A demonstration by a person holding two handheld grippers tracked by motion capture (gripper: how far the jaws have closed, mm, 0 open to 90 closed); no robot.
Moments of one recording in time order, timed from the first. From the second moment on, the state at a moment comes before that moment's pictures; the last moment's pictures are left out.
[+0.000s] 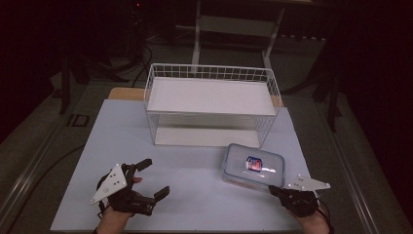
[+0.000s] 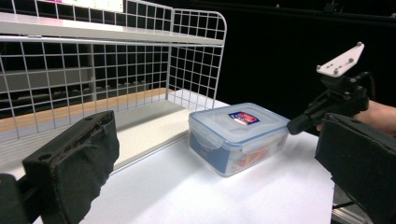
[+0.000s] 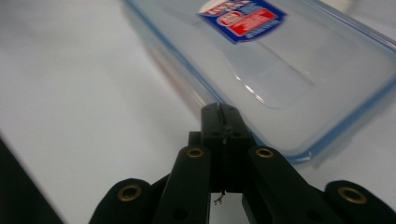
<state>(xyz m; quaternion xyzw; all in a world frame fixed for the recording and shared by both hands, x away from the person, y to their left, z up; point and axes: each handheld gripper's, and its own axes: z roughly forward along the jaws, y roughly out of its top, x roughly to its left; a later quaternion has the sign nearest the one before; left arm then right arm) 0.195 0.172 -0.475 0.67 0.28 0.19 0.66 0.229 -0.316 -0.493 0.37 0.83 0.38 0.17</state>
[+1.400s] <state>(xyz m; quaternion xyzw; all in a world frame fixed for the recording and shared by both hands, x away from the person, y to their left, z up) 0.197 0.170 -0.477 0.68 0.28 0.18 0.66 0.311 -0.375 -0.490 0.46 0.78 0.36 0.22</state>
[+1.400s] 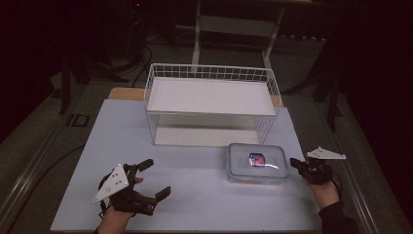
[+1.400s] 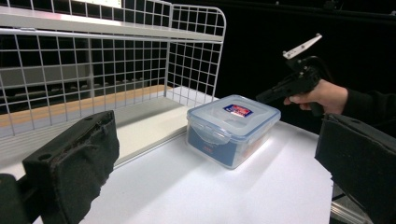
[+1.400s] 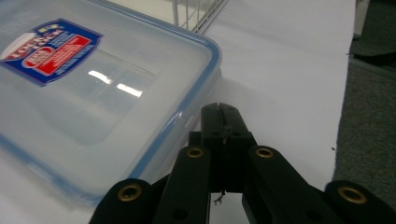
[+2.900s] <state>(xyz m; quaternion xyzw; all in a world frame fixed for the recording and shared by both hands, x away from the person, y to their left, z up) 0.198 0.164 -0.482 0.69 0.28 0.17 0.65 0.327 -0.281 -0.487 0.37 0.82 0.39 0.17</state>
